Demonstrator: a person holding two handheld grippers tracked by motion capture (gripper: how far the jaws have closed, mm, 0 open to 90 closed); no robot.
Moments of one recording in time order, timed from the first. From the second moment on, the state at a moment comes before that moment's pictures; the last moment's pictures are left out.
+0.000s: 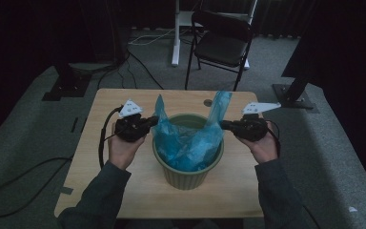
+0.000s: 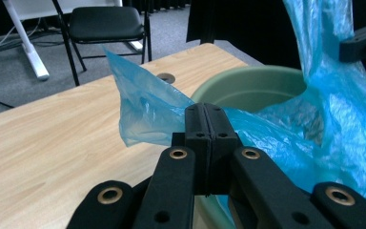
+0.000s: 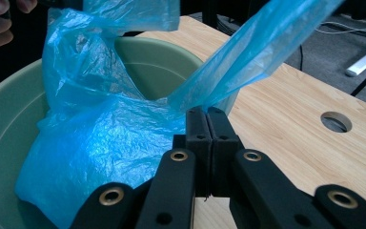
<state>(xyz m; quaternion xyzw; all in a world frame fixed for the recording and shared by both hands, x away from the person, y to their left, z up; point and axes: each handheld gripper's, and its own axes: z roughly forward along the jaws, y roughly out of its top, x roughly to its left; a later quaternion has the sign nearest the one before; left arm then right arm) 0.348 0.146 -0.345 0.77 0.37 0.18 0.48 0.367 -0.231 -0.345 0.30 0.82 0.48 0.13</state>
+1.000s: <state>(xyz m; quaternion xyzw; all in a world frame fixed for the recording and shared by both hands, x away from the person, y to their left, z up) 0.362 0.124 -0.314 0.80 0.32 0.18 0.47 0.365 -0.229 -0.336 0.29 0.81 0.50 0.13</state>
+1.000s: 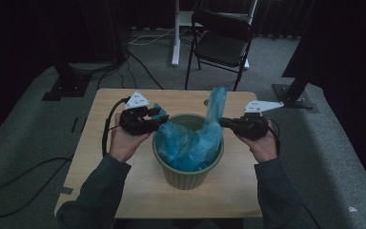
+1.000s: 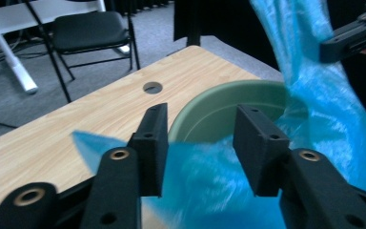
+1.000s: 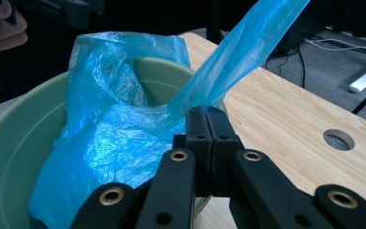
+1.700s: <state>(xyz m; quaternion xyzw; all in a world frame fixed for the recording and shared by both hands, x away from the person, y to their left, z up) 0.406 0.079 -0.338 0.91 0.22 0.07 0.35 0.368 -0.229 -0.336 0.29 0.81 0.50 0.13</state>
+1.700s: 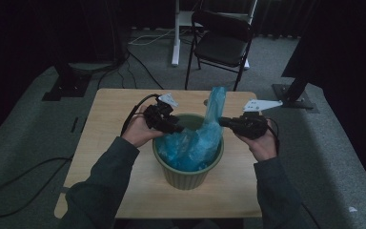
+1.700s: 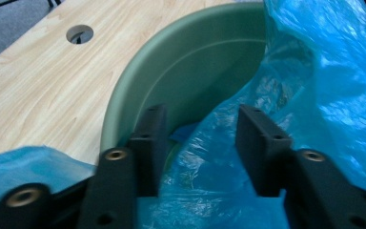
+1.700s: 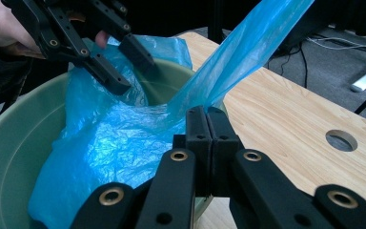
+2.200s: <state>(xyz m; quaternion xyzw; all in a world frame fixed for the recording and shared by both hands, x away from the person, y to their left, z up) 0.405 0.092 -0.332 0.88 0.26 0.12 0.37 0.364 -0.242 -0.339 0.30 0.80 0.50 0.13</state>
